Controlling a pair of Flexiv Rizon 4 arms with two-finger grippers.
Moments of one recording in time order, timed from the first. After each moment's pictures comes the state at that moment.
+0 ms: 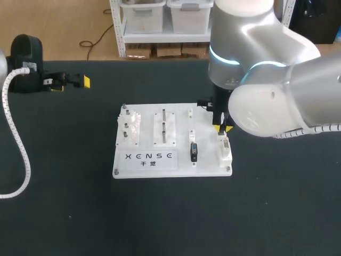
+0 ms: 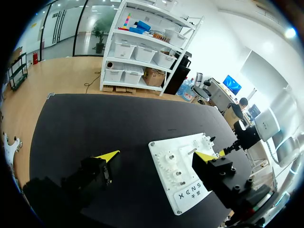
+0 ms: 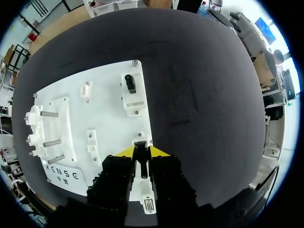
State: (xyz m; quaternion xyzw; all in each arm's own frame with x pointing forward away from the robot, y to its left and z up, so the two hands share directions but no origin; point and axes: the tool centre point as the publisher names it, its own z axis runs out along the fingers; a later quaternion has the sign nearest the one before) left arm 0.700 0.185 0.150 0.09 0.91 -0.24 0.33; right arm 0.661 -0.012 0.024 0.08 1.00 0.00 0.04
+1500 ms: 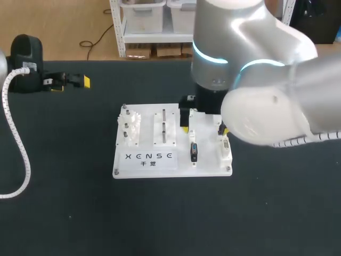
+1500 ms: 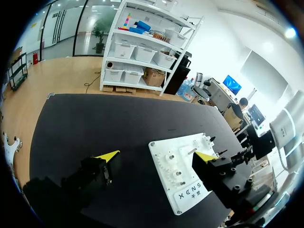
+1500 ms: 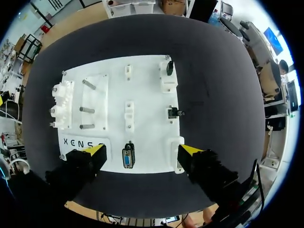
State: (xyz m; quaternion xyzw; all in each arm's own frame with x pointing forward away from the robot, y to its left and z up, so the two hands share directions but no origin) left arm 0.700 0.185 0.150 0.09 0.91 -0.24 0.33; right arm 0.615 0.042 0.067 0.02 1.00 0.02 0.05
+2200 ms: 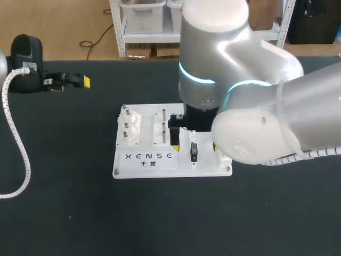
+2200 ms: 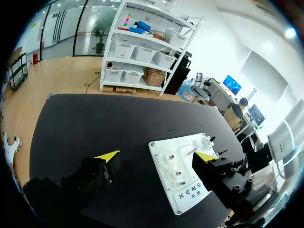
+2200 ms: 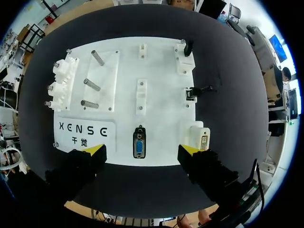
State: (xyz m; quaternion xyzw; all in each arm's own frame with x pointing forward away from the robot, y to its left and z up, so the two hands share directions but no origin) left arm 0.700 0.185 0.150 0.09 0.91 -0.24 0.33; right arm 0.587 0.062 0.040 0.00 1.00 0.01 0.03
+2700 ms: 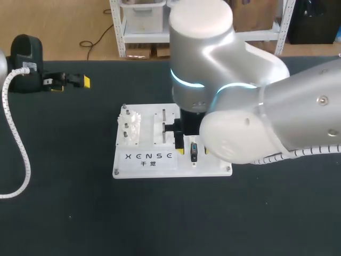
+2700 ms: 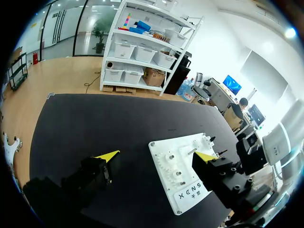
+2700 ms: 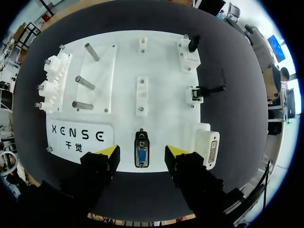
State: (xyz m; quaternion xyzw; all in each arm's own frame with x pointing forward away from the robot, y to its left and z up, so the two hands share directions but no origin) left arm 0.700 0.185 0.150 0.09 0.91 -0.24 0.33; right arm 0.591 0.065 0.023 0.00 1.00 -0.01 0.02
